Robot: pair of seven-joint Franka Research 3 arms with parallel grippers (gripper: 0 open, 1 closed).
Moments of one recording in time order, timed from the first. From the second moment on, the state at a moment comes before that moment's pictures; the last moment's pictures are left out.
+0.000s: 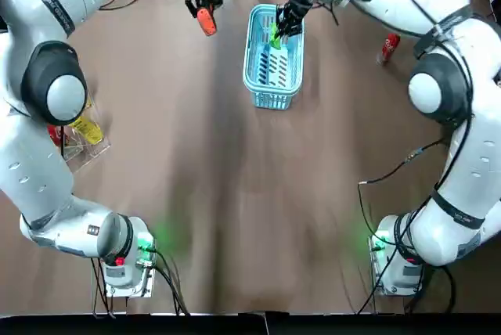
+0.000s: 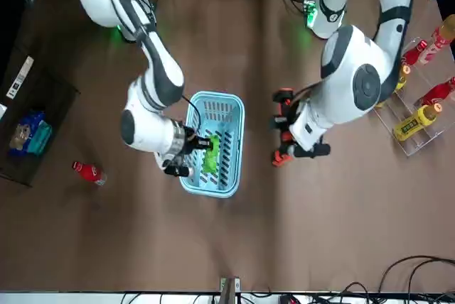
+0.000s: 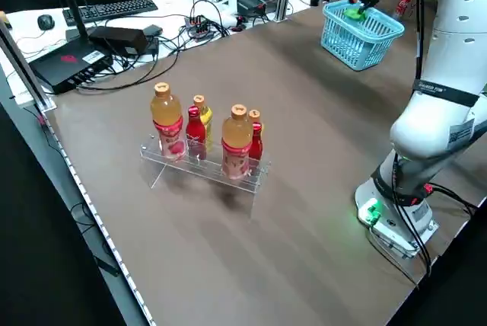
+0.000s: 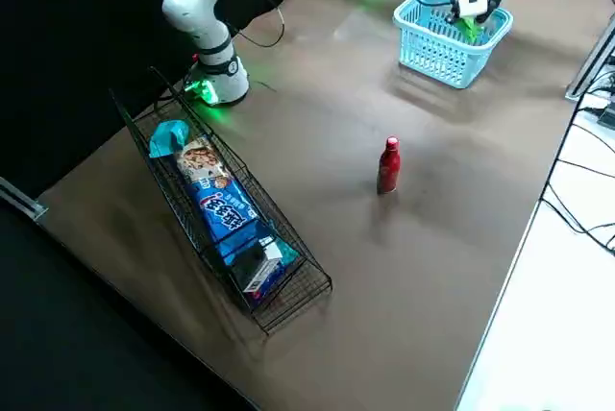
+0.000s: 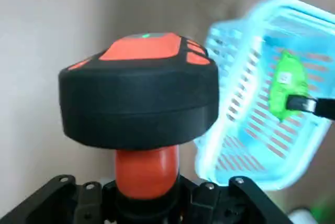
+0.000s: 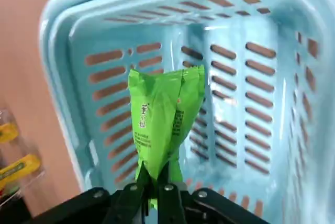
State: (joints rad) left arm -0.19 0.38 -0.26 -1.50 -0.25 1.83 -0.47; right arm 0.41 0.61 0.12 -1.53 0.63 2.21 0.30
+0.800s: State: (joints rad) left arm -0.14 0.65 -0.20 -1.52 0.21 2.14 -0.42; right arm 0.40 0.64 0.12 -1.48 0.61 2.33 0.30
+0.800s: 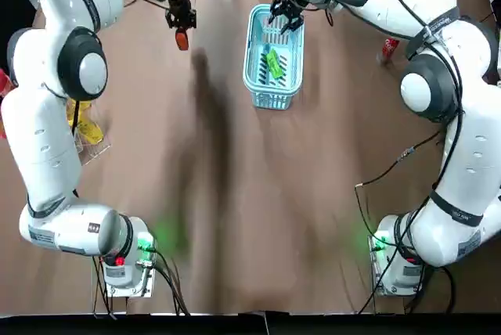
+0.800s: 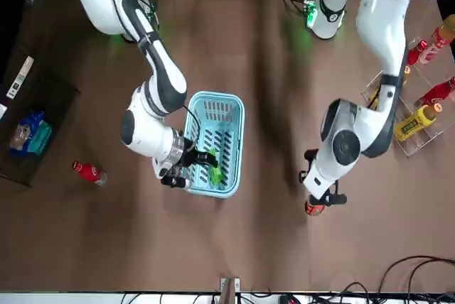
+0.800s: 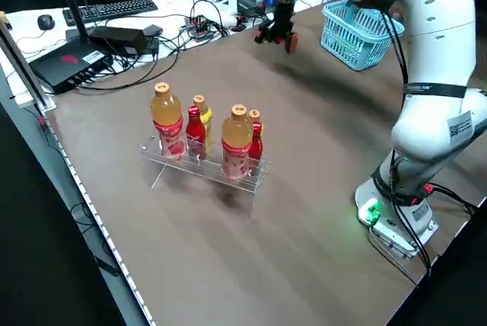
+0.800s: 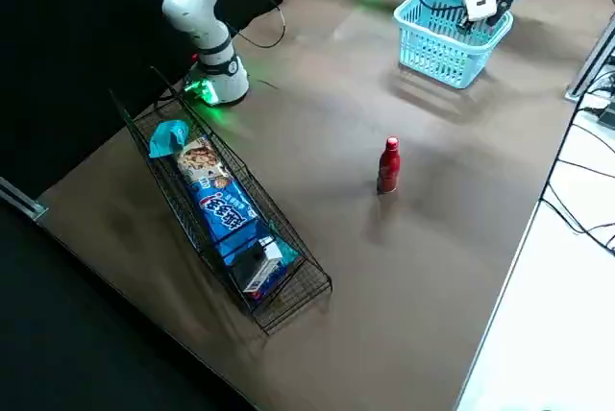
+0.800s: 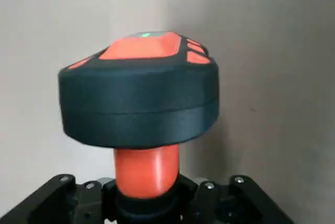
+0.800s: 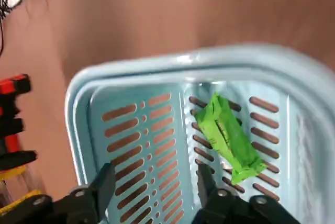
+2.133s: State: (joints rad) left arm 0.11 0.66 -0.45 -1.62 0.19 2.24 -0.39; right arm -0.20 0.31 0.11 -1.60 0.06 1.89 -0.06
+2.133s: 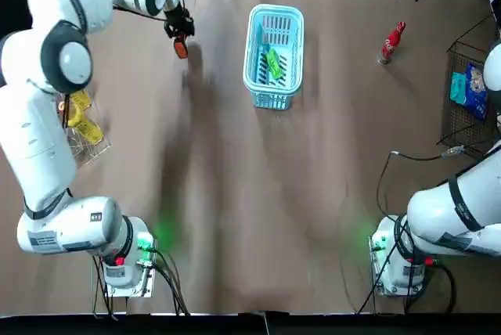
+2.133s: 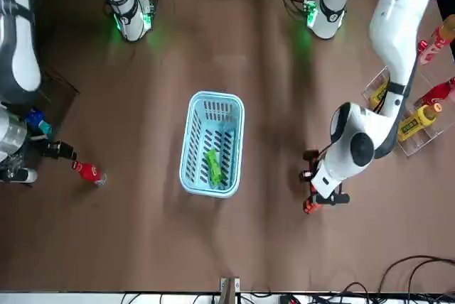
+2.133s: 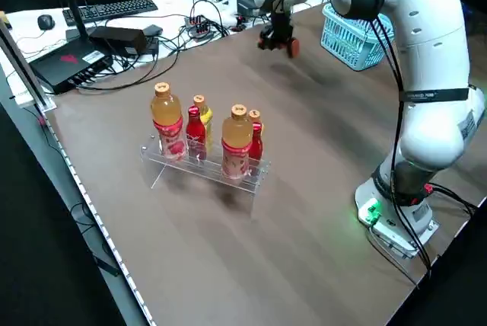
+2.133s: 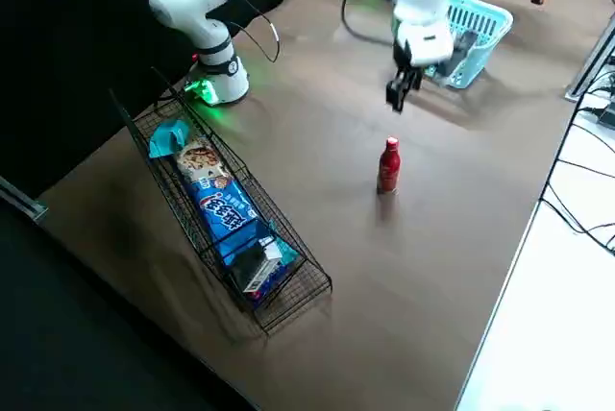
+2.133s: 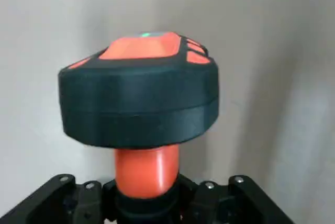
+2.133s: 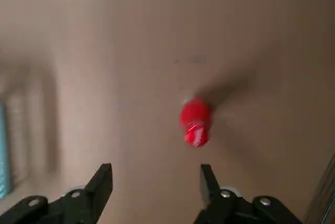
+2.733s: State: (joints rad) left arm 0.44 0.64 -0.99 -1.62 -0.09 2.06 -0.51; right arm -0.22 0.32 0.11 -1.86 -0.04 2.23 -0.08
